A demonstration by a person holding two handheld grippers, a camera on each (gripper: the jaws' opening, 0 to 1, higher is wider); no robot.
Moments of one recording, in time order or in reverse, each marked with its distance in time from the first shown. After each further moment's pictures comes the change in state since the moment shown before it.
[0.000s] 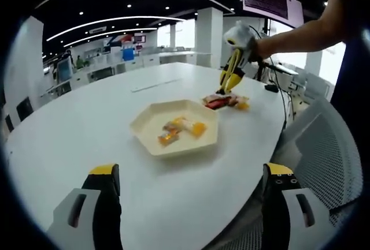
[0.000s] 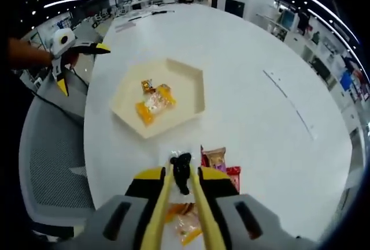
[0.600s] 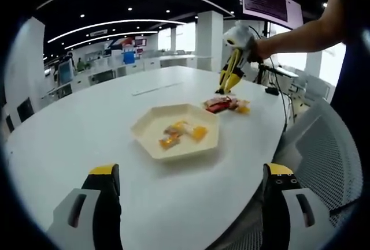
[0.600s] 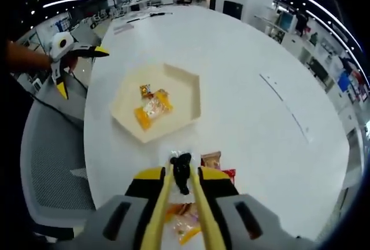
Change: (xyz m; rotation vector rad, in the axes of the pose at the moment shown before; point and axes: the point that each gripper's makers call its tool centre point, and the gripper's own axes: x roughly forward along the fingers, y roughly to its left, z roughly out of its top) left arm -0.001 0.003 0.003 0.009 -0.018 0.013; right arm -0.006 -0.004 0.008 -0.003 -0.002 -0.020
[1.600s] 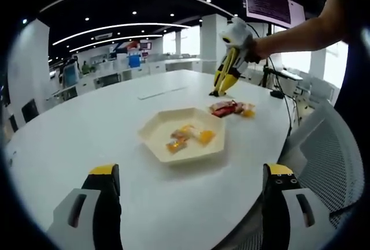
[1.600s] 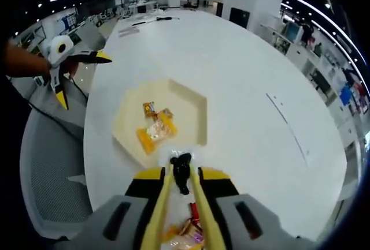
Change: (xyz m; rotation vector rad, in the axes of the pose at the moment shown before) left arm -0.004 0.007 0.007 0.000 -0.034 0.041; right arm 0.017 0.008 0.048 -0.064 -0.027 0.005
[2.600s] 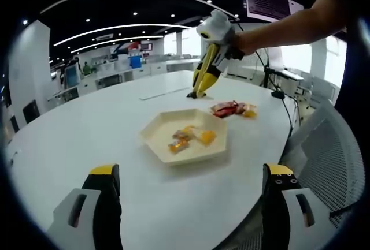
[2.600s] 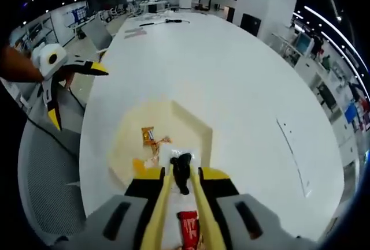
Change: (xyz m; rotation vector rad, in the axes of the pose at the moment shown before) left arm 0.000 0.002 0.001 0.004 -0.002 0.012; right arm 0.036 -0.003 0.063 -0.085 -0.012 0.033
